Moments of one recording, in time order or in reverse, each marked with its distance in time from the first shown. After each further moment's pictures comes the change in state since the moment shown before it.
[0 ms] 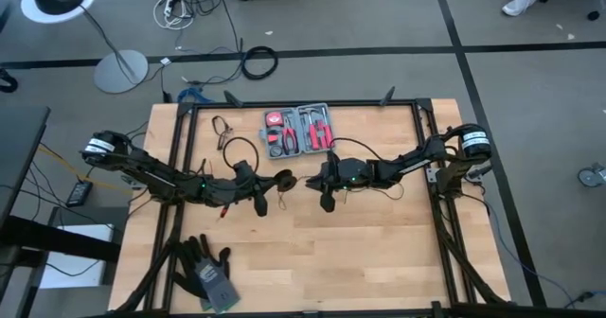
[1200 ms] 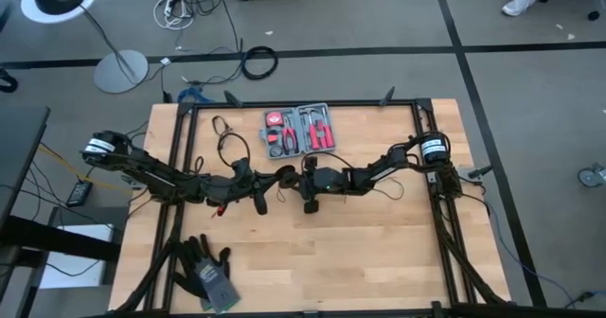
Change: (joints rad) left arm 0.000 0.001 0.000 0.170 0.000 0.076; right arm 0.015 0.341 0.237 0.056 0.150 -0.569
